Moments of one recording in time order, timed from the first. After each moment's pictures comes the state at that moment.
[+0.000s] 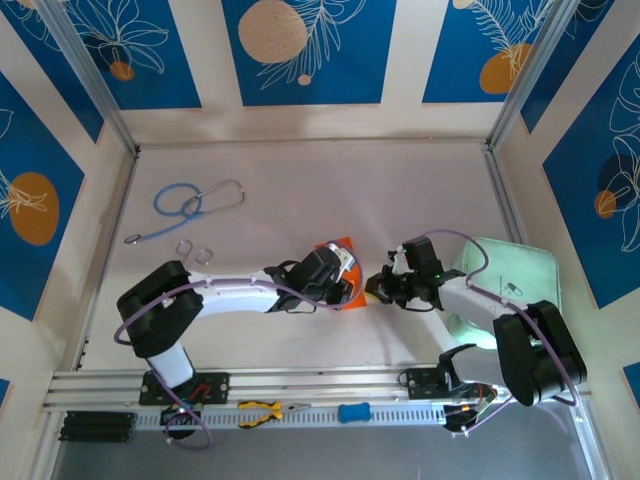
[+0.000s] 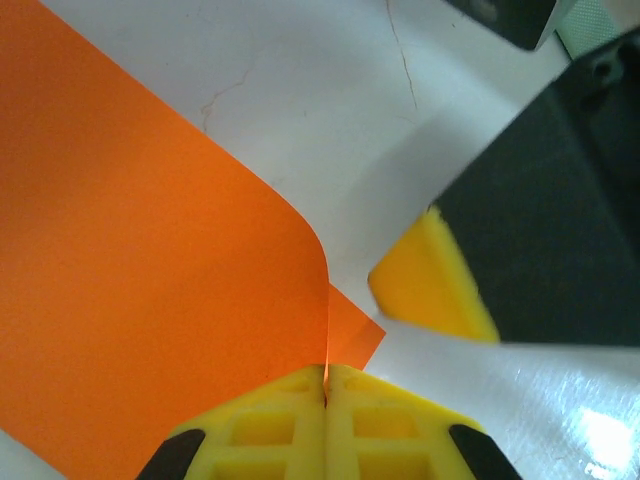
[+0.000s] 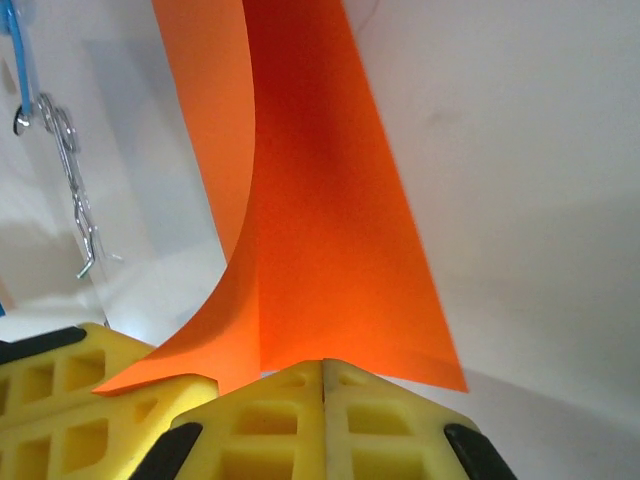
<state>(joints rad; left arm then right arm) -1.02 1.69 0.91 0.01 0.08 -0.47 0.36 1.26 0.44 -0.17 -0.62 0.87</state>
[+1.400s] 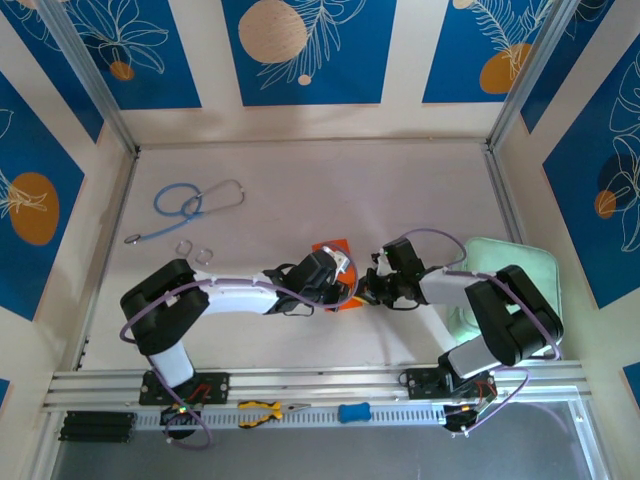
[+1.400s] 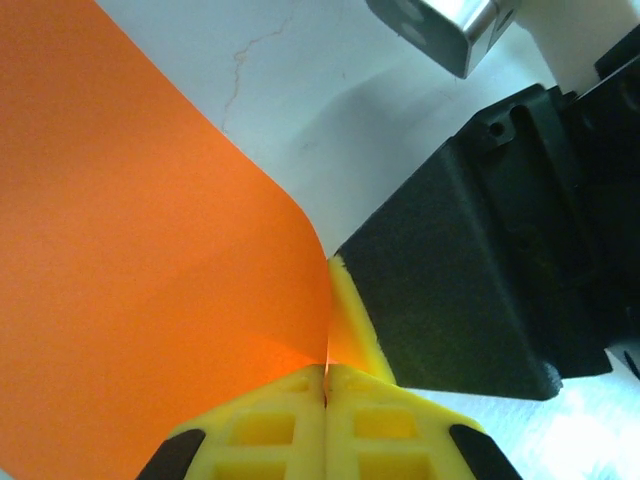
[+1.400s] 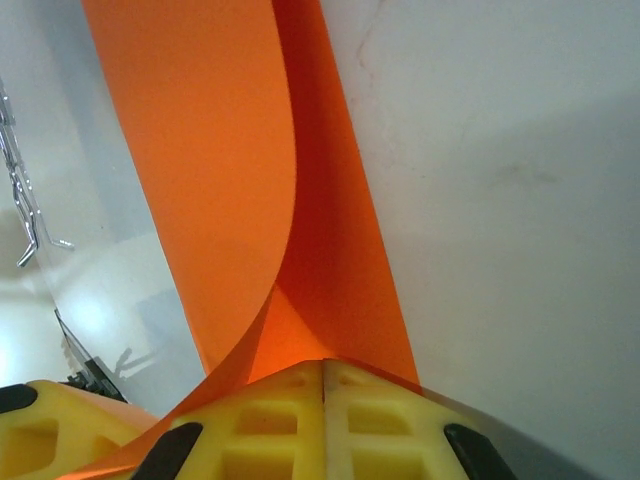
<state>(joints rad) -1.00 1.71 0.86 0.07 0.11 -0.55 0.45 1.48 0.47 0.00 -0.59 0.84</state>
